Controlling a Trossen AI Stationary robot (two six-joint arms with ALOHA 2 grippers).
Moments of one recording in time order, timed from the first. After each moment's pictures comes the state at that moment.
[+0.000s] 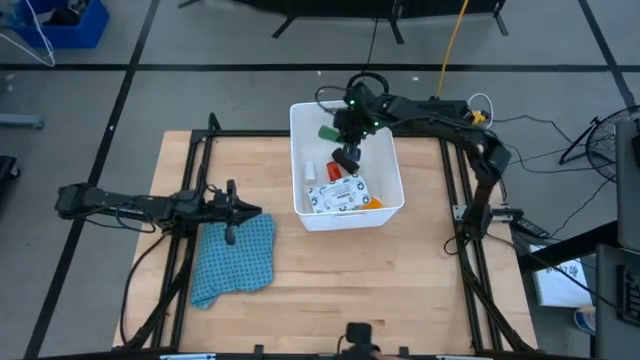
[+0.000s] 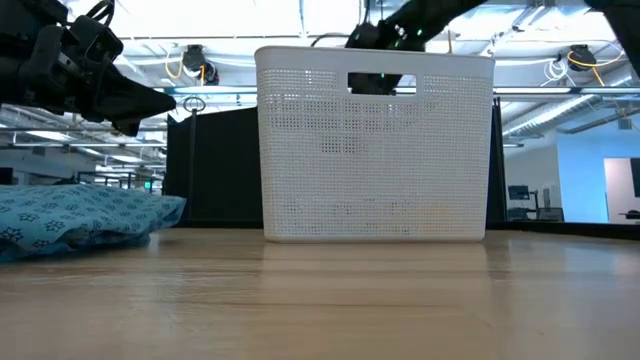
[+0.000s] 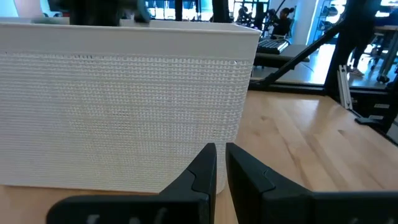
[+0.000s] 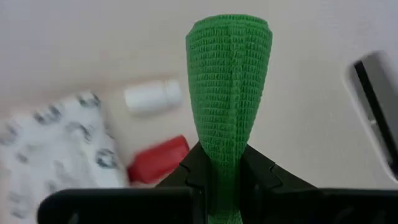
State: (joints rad) left arm -0.04 0.44 0.02 0.34 -0.11 -0.06; right arm -0.58 1.83 1.63 -0.71 -0.18 -0.39
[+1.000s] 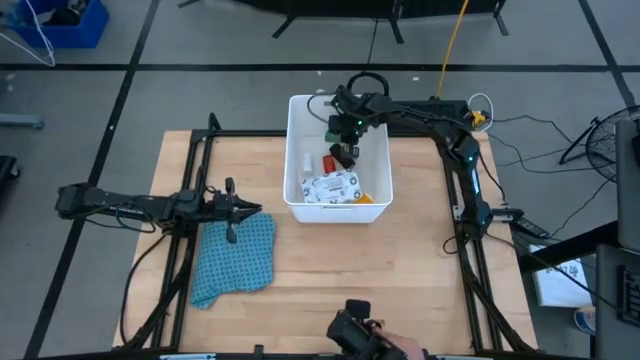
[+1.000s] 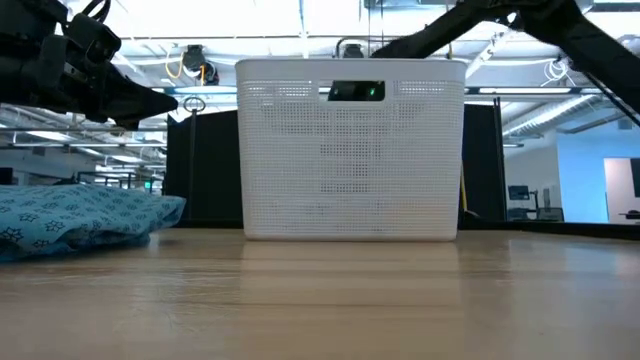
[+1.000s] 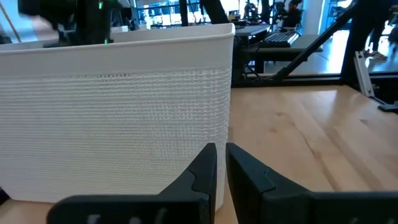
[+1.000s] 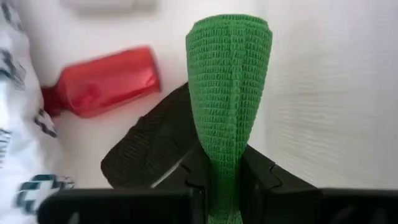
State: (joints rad) left arm -0.04 0.44 0.02 0.35 -0.15 0.05; right arm -0.65 2.12 1.82 -0.87 -0.03 -0.57
